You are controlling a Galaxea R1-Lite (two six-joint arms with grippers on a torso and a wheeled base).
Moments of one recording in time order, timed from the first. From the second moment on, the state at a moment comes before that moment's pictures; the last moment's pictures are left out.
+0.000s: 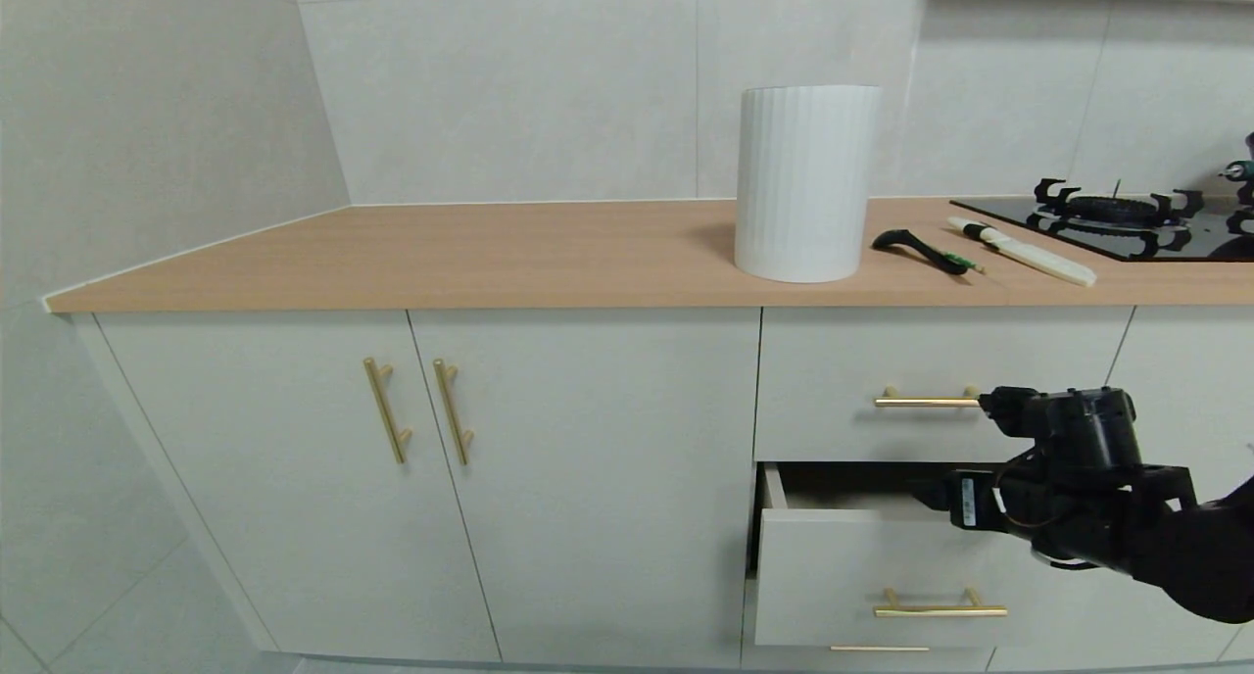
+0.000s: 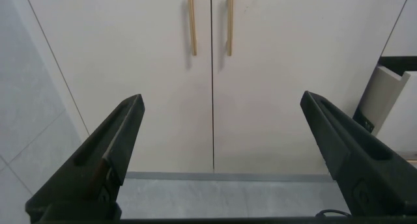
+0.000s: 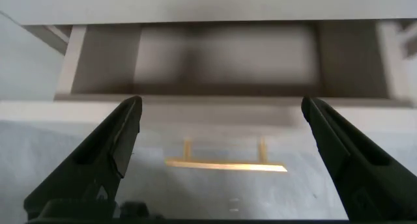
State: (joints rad) left arm 0.00 0.00 0.00 0.00 -0.01 0.00; right arm 0.21 1.92 -0.54 -0.75 -0.12 0.19
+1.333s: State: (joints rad) left arm 0.00 0.00 0.00 0.00 -0.01 0.00; right arm 0.21 2.07 -0.52 -0.81 -0.17 0.19
